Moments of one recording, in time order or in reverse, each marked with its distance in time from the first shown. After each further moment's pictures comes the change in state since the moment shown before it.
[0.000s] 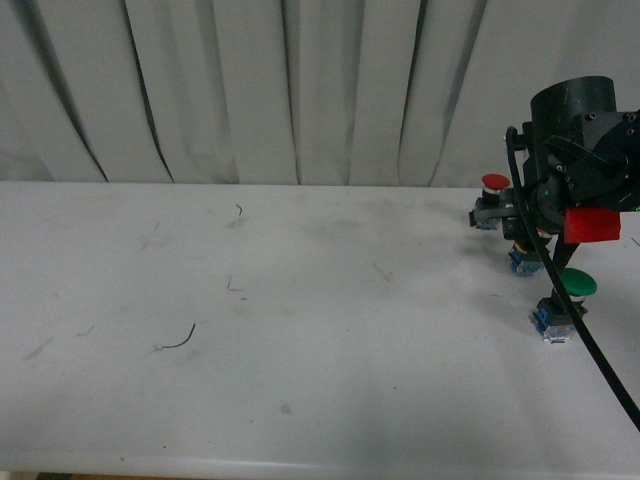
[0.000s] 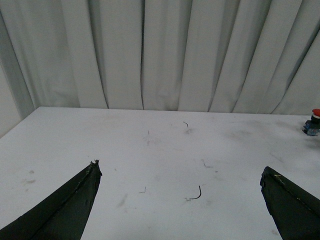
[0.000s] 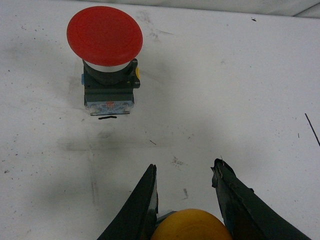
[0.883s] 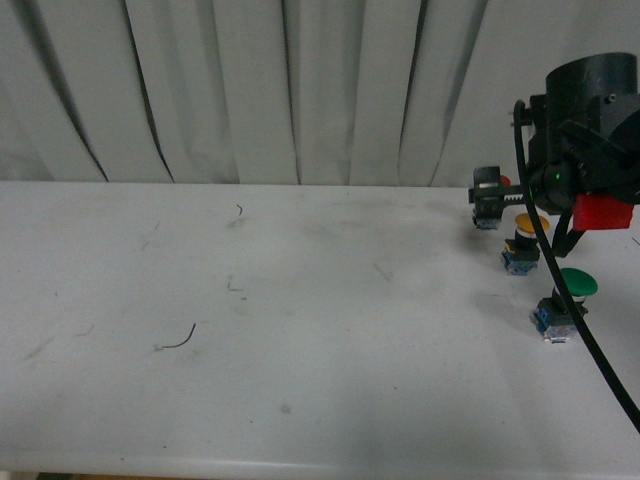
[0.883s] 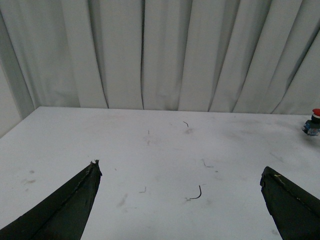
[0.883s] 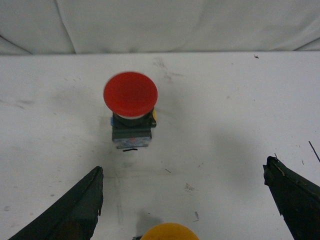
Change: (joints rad) left arm 0.000 0.000 0.000 0.000 0.000 0.000; right arm -0.007 -0.069 -0.063 0.119 -0.073 0.016
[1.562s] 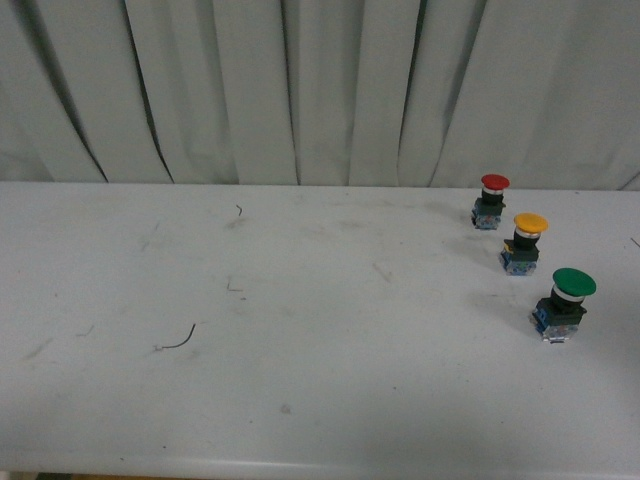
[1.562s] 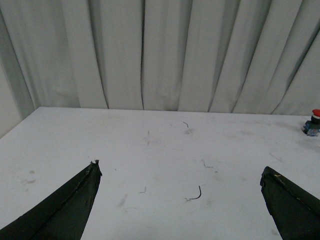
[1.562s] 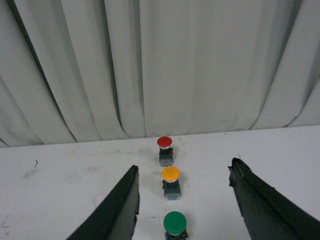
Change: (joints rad) left arm 0.000 0.000 0.000 0.000 0.000 0.000; right arm 0.013 -1.284 -1.135 0.332 -0.174 0.055
